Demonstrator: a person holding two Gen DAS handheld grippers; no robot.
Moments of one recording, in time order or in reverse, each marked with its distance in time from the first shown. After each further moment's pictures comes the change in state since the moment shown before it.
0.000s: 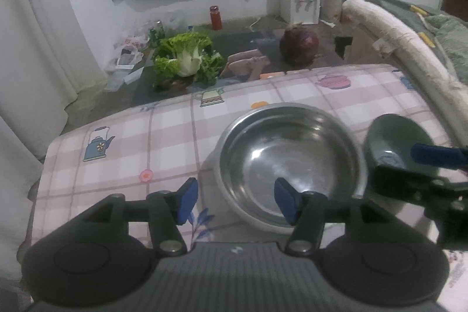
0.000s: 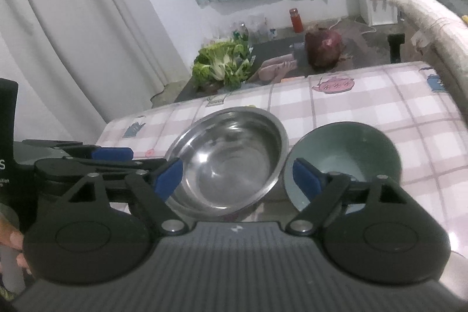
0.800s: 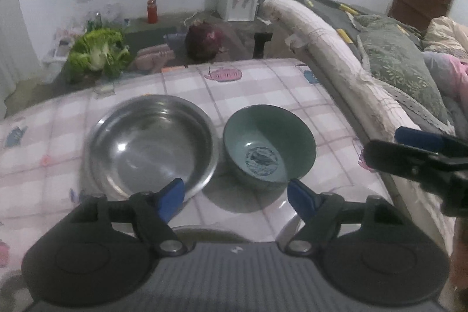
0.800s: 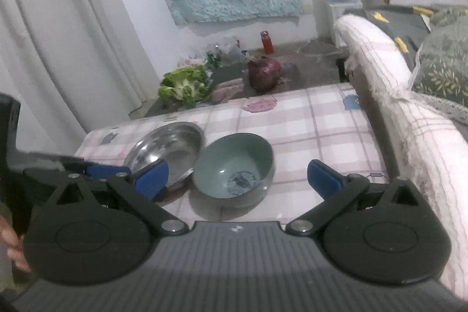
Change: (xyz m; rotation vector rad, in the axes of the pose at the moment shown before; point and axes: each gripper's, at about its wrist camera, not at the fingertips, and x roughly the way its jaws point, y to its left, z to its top) left arm -0.019 -0.096 -0.006 -0.021 0.033 -0.270; right arm -0.111 -0.084 -0.005 -0.001 -0.069 -0.094
